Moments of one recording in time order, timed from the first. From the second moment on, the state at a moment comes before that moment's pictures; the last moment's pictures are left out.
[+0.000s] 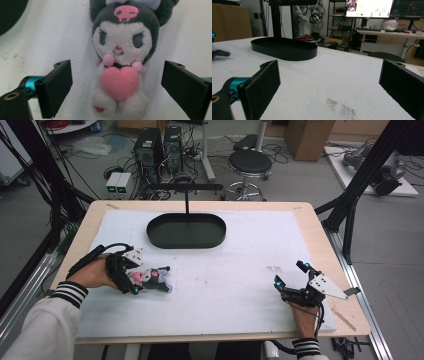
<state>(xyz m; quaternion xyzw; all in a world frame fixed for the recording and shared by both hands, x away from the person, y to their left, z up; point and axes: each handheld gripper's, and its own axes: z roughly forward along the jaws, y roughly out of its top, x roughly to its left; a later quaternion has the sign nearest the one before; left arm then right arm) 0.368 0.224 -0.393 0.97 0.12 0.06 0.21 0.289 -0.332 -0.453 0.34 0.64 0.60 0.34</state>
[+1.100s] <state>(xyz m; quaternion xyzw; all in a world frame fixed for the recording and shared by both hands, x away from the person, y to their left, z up) 0.361 0.221 -0.388 0.96 0.16 0.07 0.20 0.290 -0.333 -0.453 0.34 0.63 0.60 0.34</state>
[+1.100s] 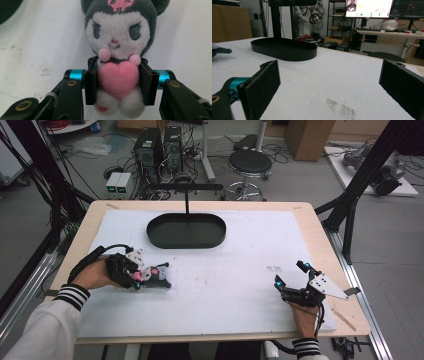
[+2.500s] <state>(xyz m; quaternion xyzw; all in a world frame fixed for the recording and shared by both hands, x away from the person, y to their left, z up) 0.383 0.241 -0.328 0.83 0.38 0.19 0.37 0.290 -0.332 -0.453 0.34 0.64 0.60 0.34</state>
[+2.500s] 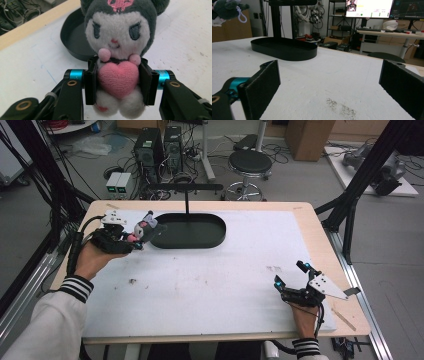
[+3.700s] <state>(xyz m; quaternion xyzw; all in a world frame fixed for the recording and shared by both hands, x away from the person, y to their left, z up) 0.431 0.239 -0.295 0.76 0.45 0.24 0.40 0.289 -0.334 -0.453 0.35 0.63 0.61 0.34</state>
